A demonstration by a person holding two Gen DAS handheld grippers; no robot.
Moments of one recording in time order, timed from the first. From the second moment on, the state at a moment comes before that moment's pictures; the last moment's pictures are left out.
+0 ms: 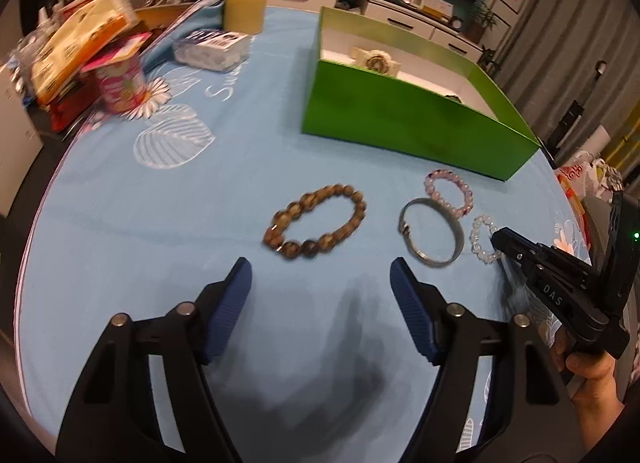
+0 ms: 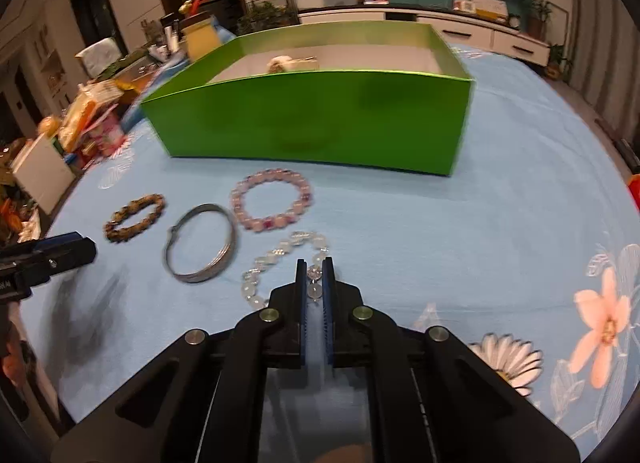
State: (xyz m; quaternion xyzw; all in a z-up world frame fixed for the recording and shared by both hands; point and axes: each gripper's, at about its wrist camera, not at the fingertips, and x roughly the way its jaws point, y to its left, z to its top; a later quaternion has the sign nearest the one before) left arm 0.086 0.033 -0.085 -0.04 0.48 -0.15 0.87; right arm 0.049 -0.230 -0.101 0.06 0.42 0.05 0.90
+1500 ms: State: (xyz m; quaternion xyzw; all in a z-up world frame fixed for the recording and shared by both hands) left arm 0.090 0.029 -0.080 -0.09 0.48 -0.20 0.85; right arm 0.031 -0.258 -0.066 0.11 0.39 0.08 0.91
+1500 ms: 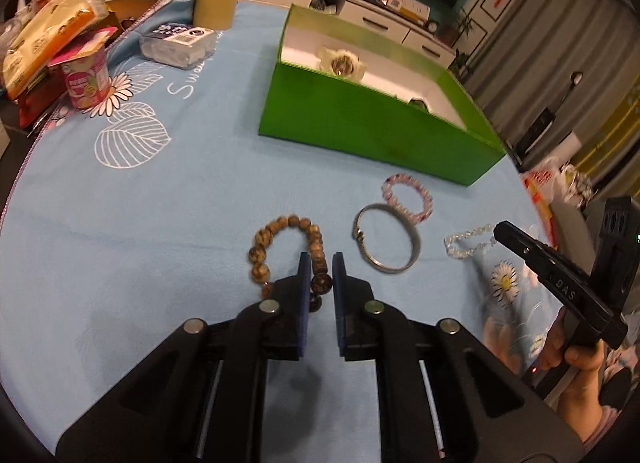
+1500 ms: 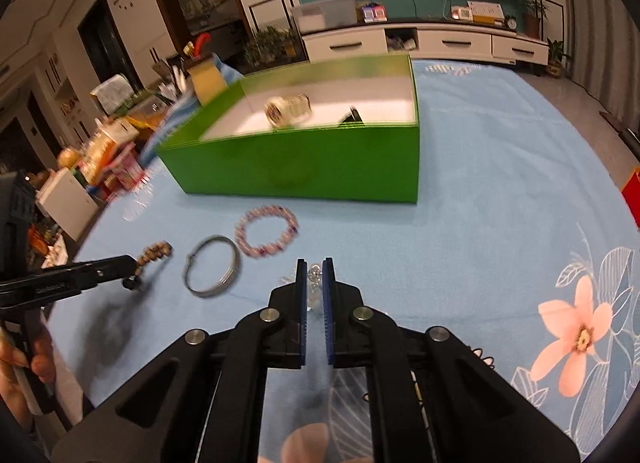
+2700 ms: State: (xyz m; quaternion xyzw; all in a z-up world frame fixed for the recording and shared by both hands) left arm 0.125 0.002 0.022 -0.11 0.40 -0.23 0.88; right arm 0.025 -0.293 0.025 0.11 0.27 0.09 0.95
